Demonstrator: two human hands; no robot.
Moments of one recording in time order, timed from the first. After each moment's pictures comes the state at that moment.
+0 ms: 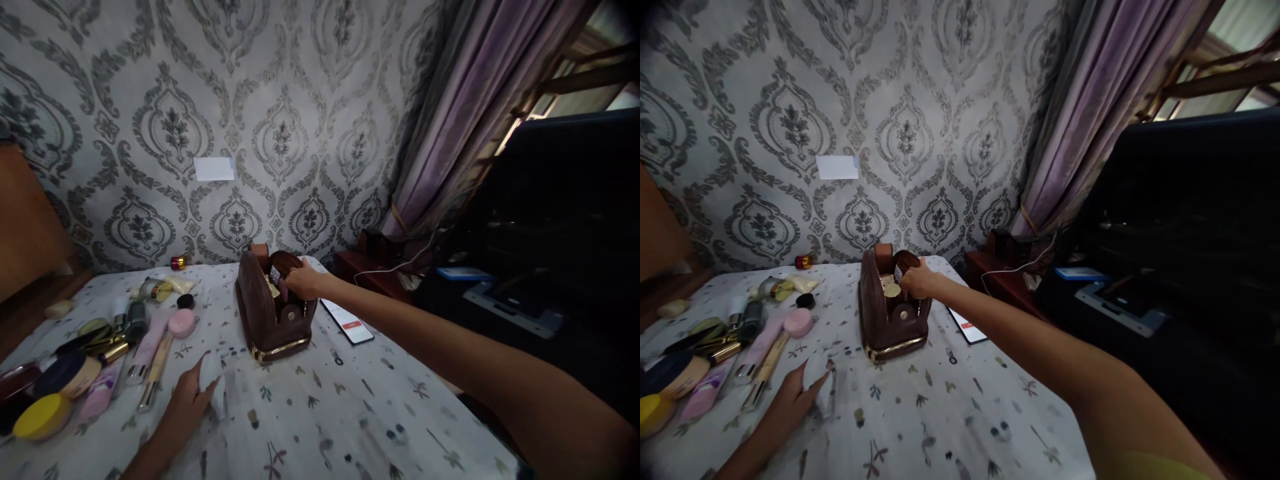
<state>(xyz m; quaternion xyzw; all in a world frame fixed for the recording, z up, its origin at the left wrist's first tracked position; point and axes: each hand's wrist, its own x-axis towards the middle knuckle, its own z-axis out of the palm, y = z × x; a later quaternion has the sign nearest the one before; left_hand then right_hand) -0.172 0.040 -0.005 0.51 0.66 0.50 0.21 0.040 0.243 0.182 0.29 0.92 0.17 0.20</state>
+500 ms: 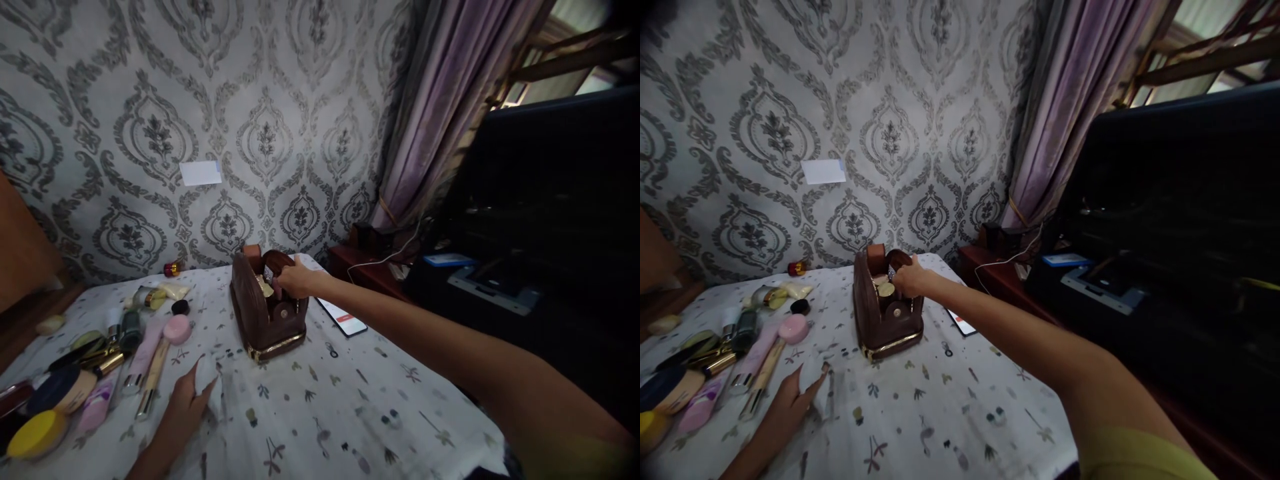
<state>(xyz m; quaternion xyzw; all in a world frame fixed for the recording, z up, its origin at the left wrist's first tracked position) -0.167 0.040 0.011 0.55 0.64 0.48 0.23 0.047 0.236 0.189 0.31 0.93 0.14 0.15</state>
